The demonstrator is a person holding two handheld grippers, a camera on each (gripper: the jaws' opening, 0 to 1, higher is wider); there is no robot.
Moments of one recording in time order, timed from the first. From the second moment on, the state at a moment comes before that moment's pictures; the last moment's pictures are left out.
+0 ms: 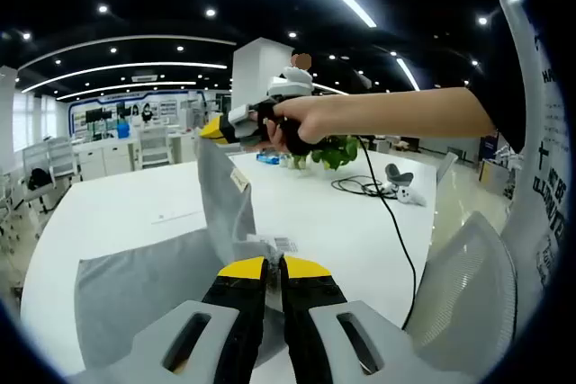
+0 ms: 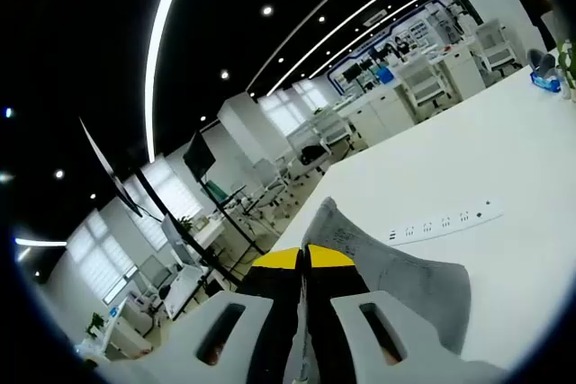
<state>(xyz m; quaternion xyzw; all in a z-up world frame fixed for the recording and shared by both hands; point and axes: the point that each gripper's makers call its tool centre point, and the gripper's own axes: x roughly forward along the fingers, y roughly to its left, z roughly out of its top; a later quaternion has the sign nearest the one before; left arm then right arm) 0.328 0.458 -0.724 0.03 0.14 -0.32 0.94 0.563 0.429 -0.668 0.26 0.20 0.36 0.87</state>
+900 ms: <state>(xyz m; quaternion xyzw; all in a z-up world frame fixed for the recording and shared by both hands) 0.324 0.541 -0.711 0.06 0.14 -0.25 0.96 0.559 0.520 -0.640 0.24 0.19 0.42 0.85</state>
